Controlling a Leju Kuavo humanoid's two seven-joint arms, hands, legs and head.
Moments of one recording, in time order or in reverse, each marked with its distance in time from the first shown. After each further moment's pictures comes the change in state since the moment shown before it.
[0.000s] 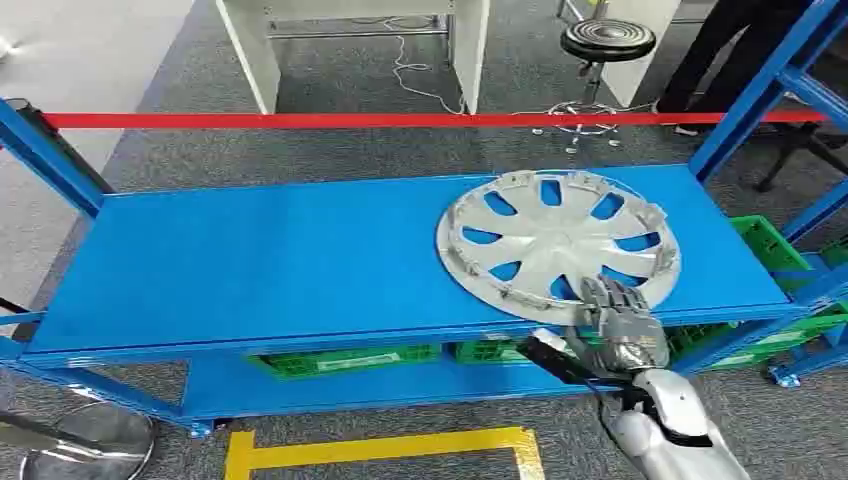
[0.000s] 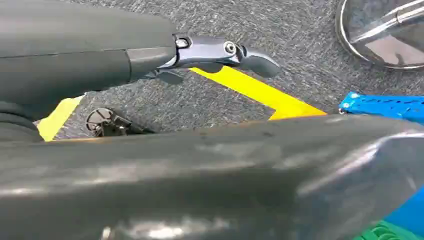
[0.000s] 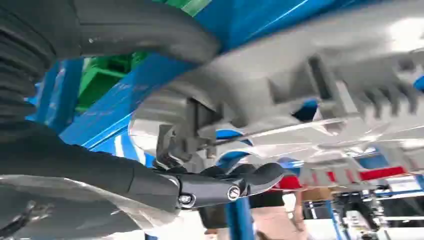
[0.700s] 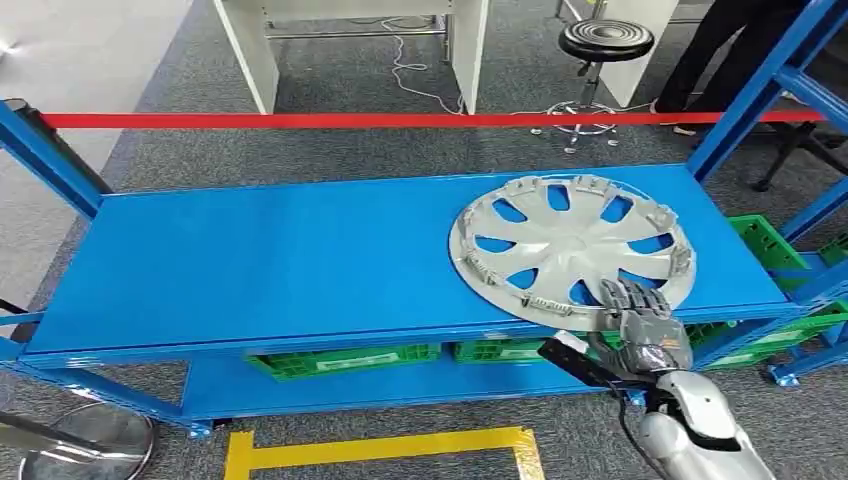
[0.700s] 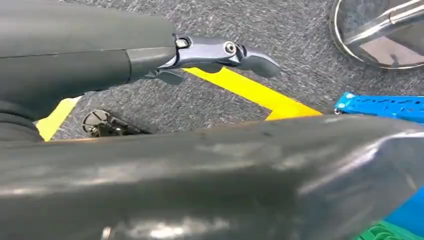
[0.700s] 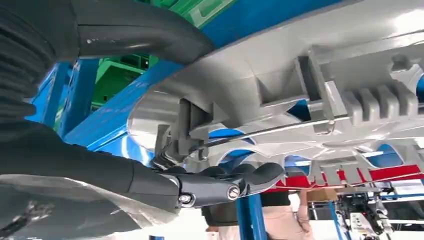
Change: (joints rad) left arm -0.002 0.000 0.003 0.000 -0.012 0.004 -0.012; right arm 0.023 -0.039 -0.025 -0.036 -0.012 0.040 -0.025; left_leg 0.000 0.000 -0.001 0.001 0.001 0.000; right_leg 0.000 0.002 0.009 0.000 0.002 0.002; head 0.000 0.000
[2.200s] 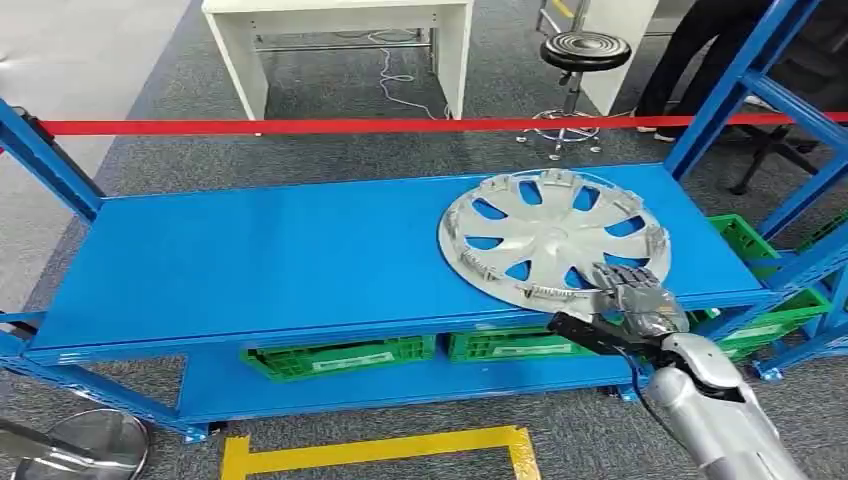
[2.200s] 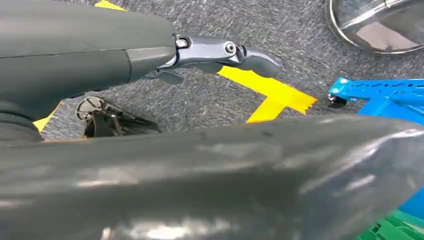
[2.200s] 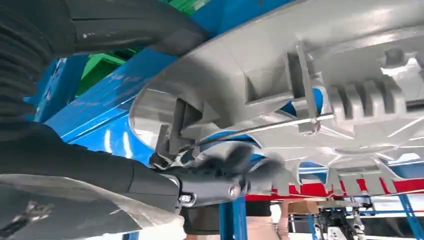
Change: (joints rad) left arm -0.028 -0.038 0.001 0.000 0.012 0.018 -0.005; right arm -0.233 -0.044 -0.031 0.277 -0.027 0.116 -0.165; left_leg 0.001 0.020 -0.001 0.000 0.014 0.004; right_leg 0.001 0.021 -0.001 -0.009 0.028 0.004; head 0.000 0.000
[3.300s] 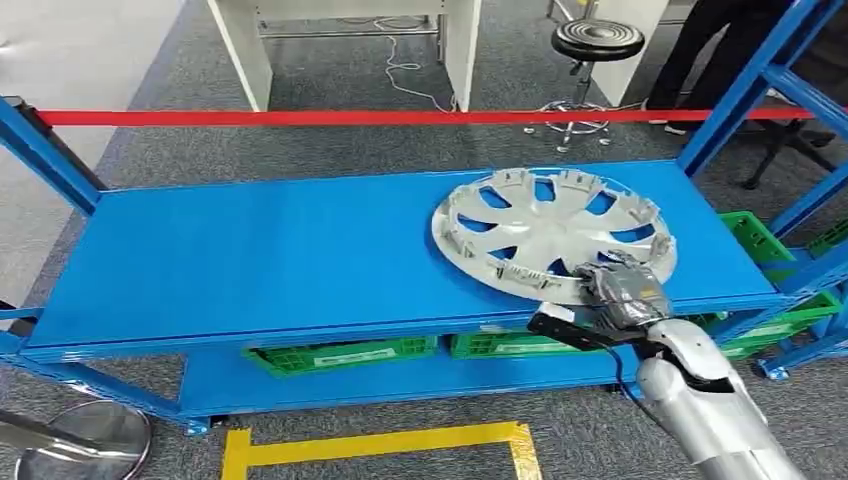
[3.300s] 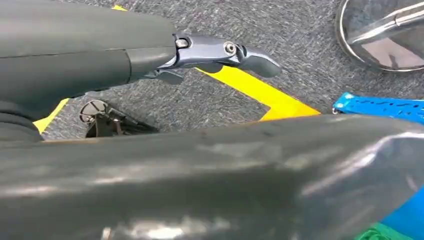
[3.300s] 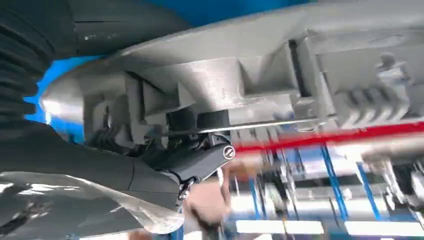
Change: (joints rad) left arm 0.010 0.013 0.016 0.000 0.019 -0.010 -0.008; right arm 0.012 0.000 0.071 -0.185 0.038 -0.135 -0.094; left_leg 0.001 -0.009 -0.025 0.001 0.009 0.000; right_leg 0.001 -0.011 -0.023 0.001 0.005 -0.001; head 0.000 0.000
